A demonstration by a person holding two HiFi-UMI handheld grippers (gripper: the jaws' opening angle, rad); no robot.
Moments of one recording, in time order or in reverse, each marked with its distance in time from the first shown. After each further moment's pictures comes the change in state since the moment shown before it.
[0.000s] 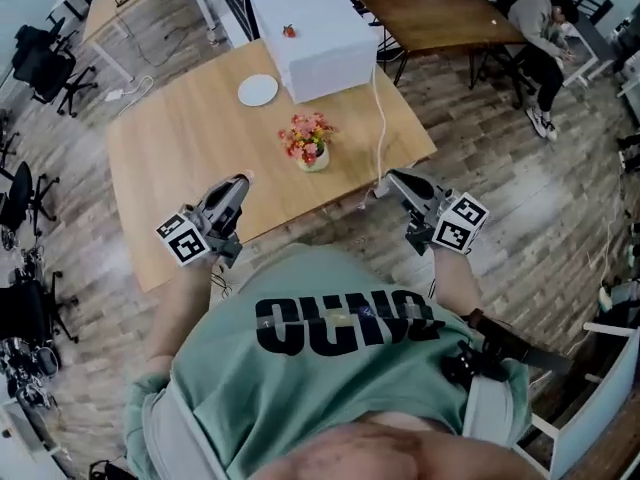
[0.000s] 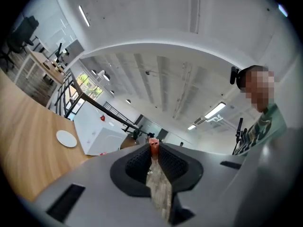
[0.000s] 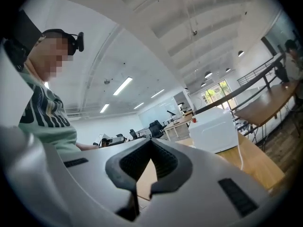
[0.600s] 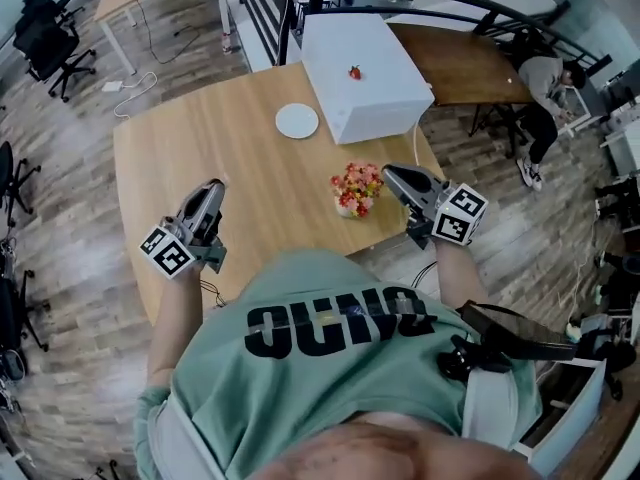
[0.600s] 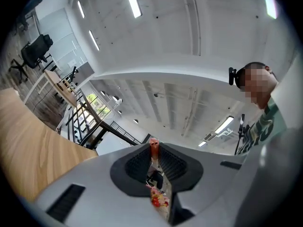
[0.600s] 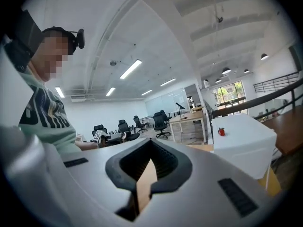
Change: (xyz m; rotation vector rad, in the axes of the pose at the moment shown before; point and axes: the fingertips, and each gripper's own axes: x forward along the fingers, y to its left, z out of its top) left arm -0.137 0.173 0.120 0.022 -0.253 0.103; right arm 0.239 0.022 0.030 -0.155 0.158 0.088
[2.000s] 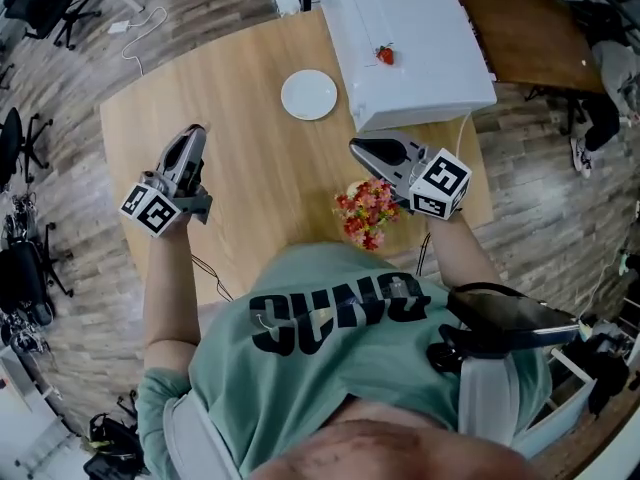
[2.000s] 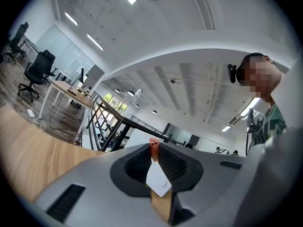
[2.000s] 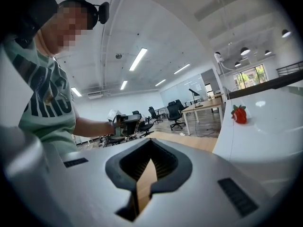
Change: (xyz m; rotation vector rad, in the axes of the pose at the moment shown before) left arm 0.149 0.172 0.016 0.089 0.130 0.256; right arm 0.149 -0.155 -0.055 -0.021 0.112 0.266
